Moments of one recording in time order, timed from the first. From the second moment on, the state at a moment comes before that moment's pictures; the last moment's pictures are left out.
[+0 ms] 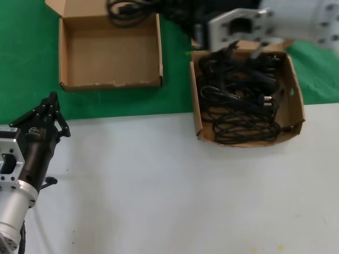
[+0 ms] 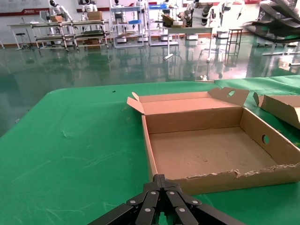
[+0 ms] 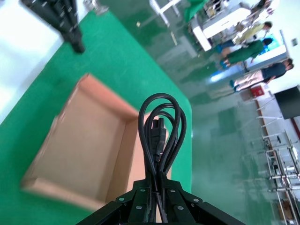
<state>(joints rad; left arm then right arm) -0.02 -0.30 1.61 -1.60 -1.78 0.03 -0.02 1.09 0.40 -2.10 1.45 1.08 -0.82 -0.22</state>
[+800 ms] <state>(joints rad) -0.02 -0.30 1.61 -1.60 -1.78 0.03 -0.02 1.09 0.14 -2.14 1.07 1.19 -0.54 -0.44</state>
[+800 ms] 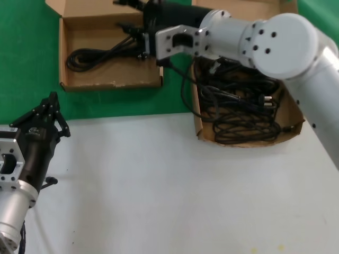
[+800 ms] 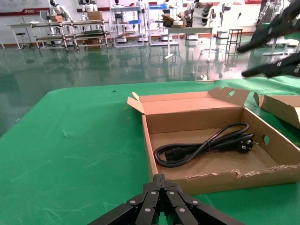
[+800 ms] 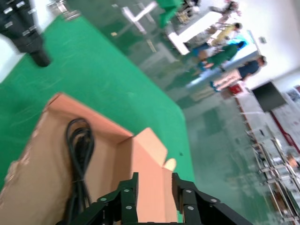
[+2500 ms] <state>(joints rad) -0.02 -0.30 1.61 -1.60 -1.78 0.02 -0.02 0.52 0.38 -1.80 1.60 1.46 -0.38 0.04</state>
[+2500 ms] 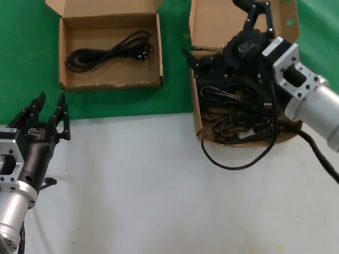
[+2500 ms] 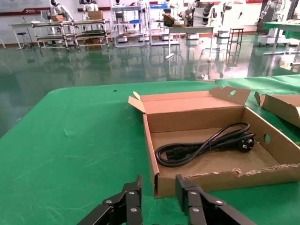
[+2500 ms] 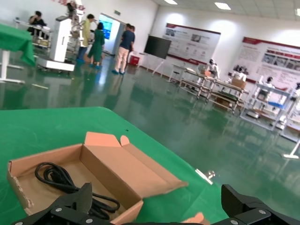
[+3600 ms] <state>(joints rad) -0.01 -0.30 1.60 -1.60 -1.79 0.01 -0.01 0.26 0.34 -1.70 1.60 1.63 -0.19 0.02</state>
